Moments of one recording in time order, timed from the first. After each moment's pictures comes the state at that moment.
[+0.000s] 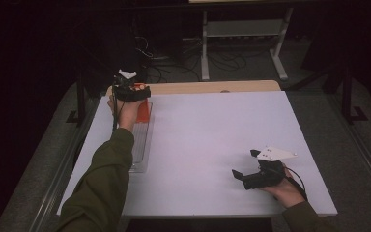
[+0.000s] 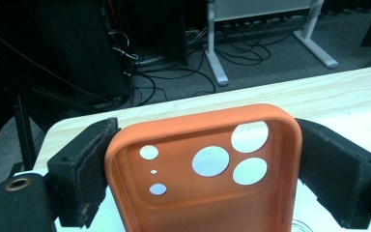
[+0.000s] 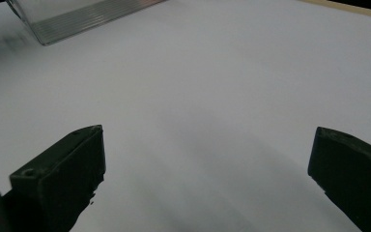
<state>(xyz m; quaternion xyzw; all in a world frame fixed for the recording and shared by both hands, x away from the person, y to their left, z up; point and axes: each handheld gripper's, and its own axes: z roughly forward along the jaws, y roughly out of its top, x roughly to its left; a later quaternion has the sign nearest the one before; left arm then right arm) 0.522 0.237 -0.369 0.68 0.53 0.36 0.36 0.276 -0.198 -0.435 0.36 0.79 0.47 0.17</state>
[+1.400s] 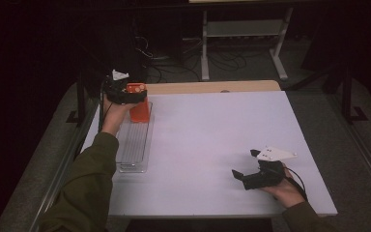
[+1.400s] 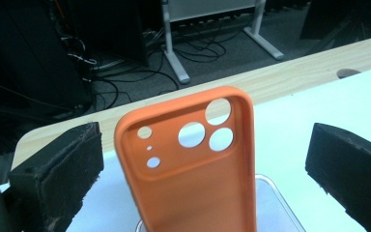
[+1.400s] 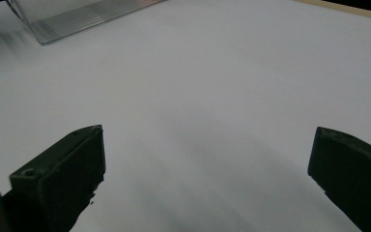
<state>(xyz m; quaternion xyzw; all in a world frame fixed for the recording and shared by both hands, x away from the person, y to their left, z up) 0.499 0.264 -0.352 0.72 0.48 0.29 0.40 0.275 -0.197 -0.434 0.36 0.79 0.47 0.17</state>
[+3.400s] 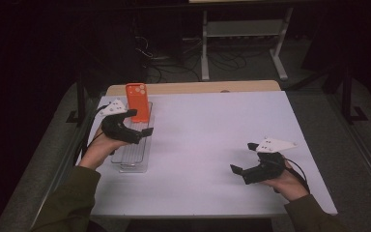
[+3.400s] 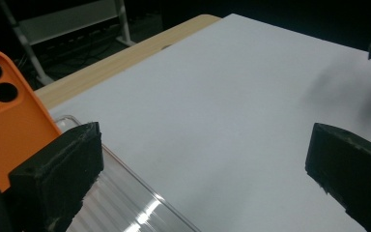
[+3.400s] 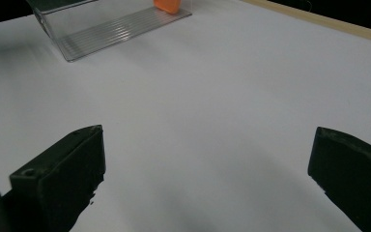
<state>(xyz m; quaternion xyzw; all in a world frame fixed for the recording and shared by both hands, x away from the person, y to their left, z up) 0.375 0.253 -0.351 0.80 0.29 0.16 0.50 0.285 -0.193 -0.406 0.33 0.80 0.48 0.15</state>
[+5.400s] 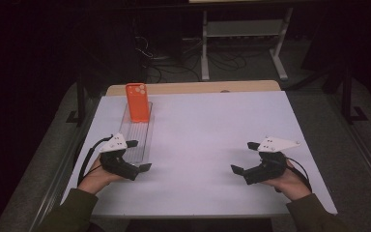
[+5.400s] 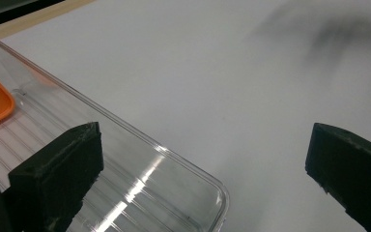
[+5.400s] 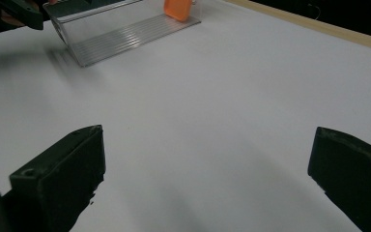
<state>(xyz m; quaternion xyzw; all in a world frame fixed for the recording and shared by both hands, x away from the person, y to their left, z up) 0.313 0.263 -0.401 0.84 0.26 0.12 0.47 0.282 -0.194 -0.398 0.32 0.80 0.49 0.14</state>
